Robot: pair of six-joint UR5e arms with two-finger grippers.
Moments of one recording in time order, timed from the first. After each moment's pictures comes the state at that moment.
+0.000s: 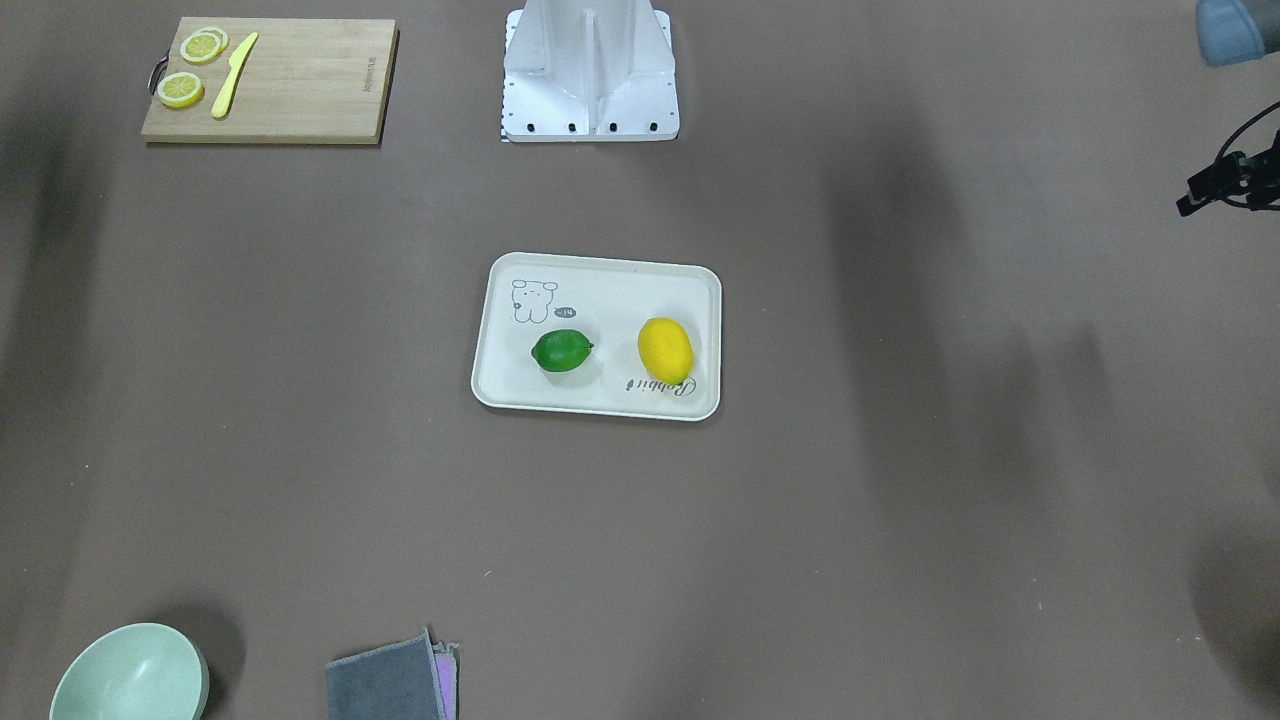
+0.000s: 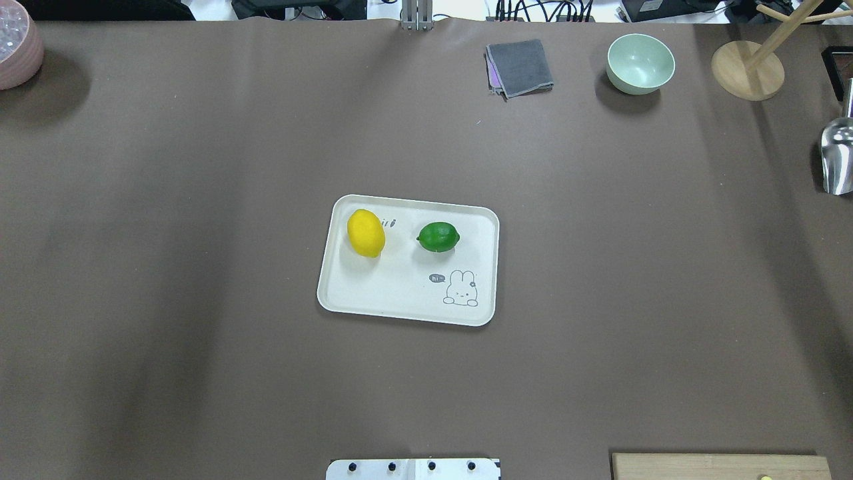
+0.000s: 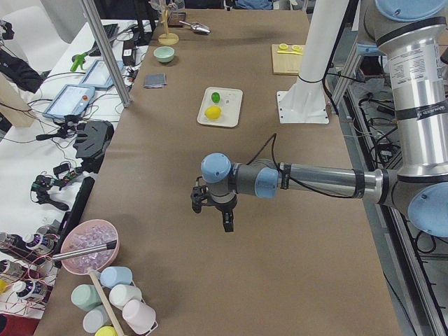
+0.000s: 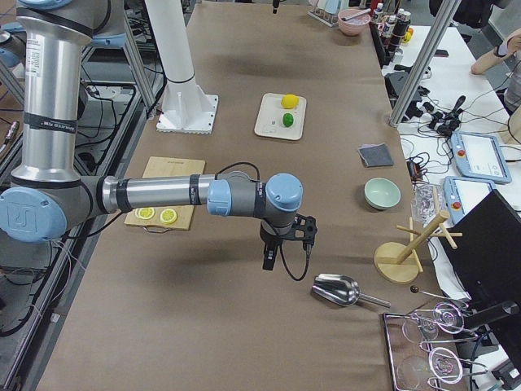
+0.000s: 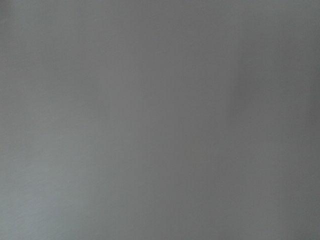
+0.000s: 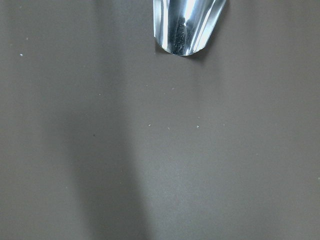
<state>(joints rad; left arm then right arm) -1.38 -1.29 -1.86 -1.61 -2.40 -0.27 1.49 -1.71 1.81 -1.68 2.35 0.14</state>
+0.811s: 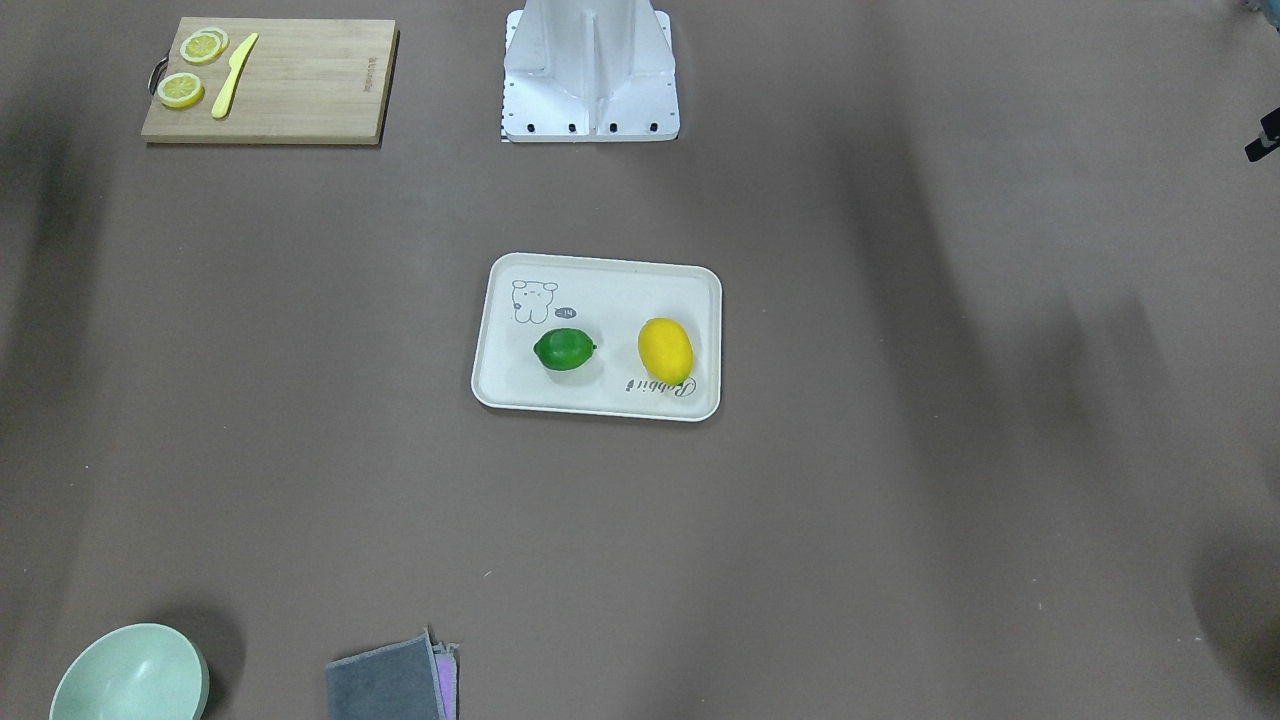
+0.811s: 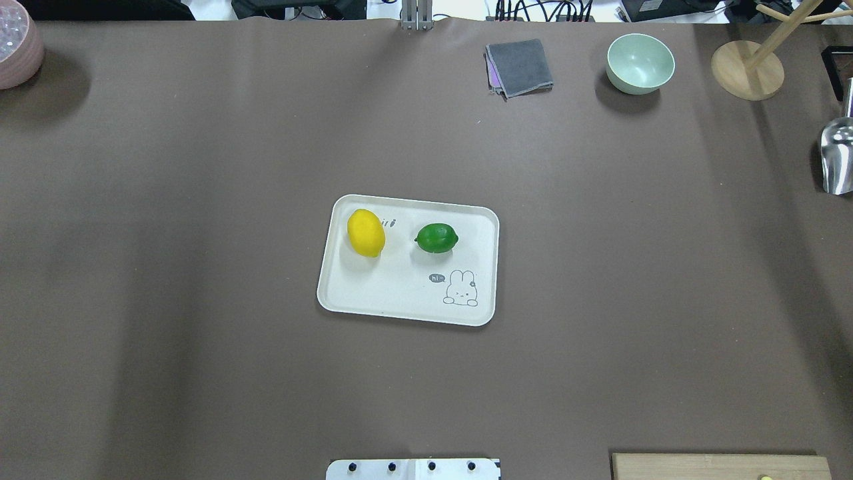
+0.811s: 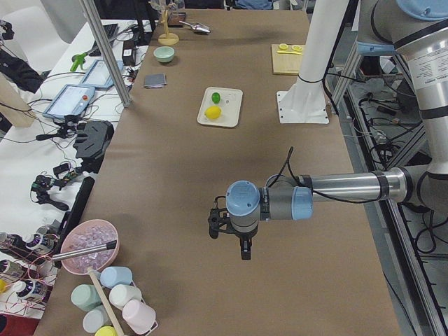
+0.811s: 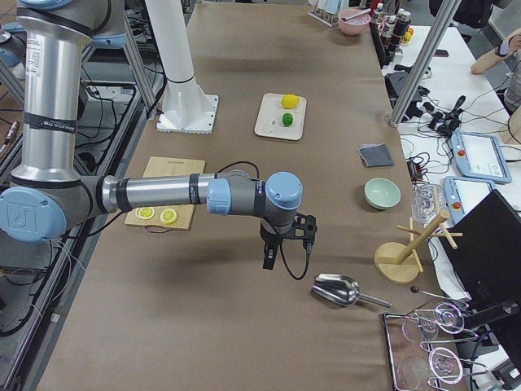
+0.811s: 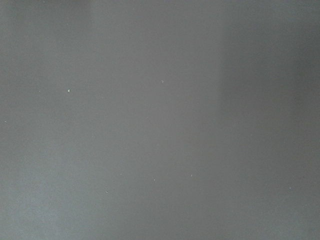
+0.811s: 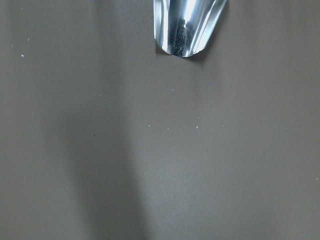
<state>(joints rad) -1.53 -1.21 -1.84 -1.58 -2.40 0.03 1.49 -1.71 1.81 -1.68 2.34 0.14</state>
